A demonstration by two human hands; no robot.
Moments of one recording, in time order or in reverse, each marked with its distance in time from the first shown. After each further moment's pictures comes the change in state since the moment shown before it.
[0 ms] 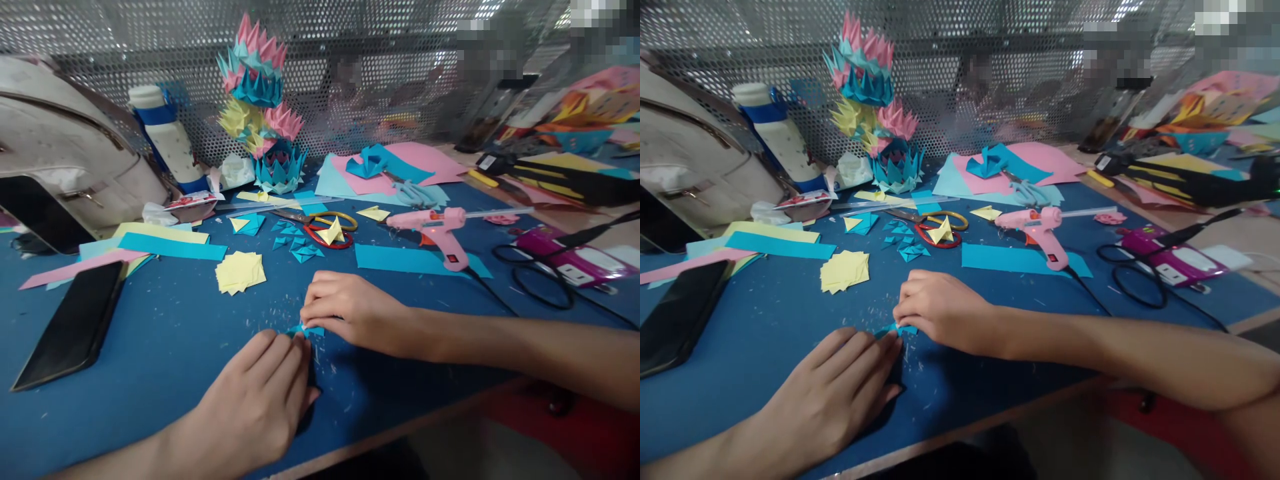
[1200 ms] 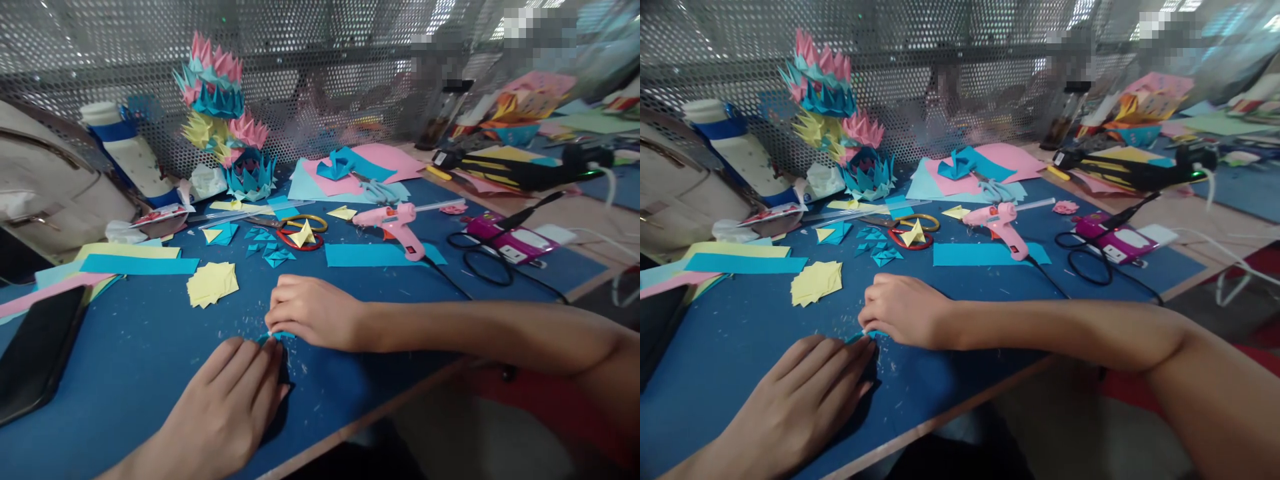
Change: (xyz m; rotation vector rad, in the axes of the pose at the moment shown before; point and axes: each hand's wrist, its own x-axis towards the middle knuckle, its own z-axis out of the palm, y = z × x) left_hand 0.001 0.001 0.000 -0.022 0.004 0.015; right_hand 0.004 -0.002 0.005 -0.164 -0.070 -0.016
